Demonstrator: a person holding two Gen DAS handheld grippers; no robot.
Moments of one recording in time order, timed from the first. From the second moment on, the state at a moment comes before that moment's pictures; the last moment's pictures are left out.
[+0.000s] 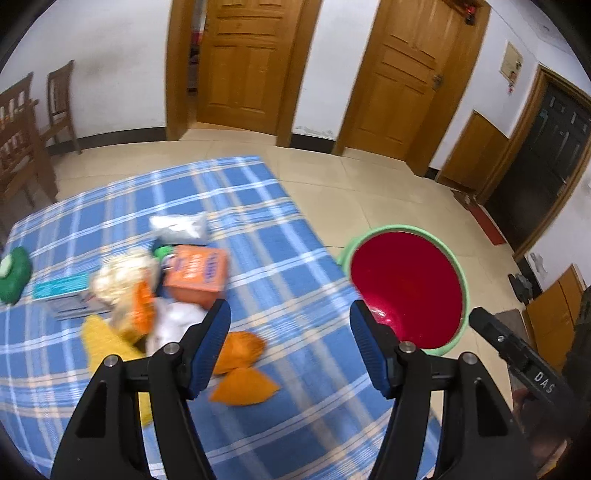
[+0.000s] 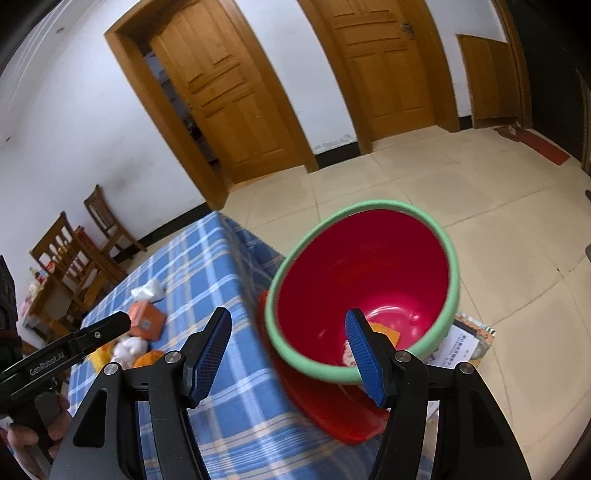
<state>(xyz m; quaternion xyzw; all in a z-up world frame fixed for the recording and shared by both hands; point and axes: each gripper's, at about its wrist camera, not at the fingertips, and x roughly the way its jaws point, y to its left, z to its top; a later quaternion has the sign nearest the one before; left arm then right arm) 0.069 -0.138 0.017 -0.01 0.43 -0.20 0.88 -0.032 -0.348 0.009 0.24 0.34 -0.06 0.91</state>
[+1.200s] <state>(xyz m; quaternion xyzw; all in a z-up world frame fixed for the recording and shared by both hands) 0.063 -0.012 -0.059 -0.04 0.48 -0.06 0.87 -0.014 -0.259 -0.004 0.18 0.40 0.00 0.90</state>
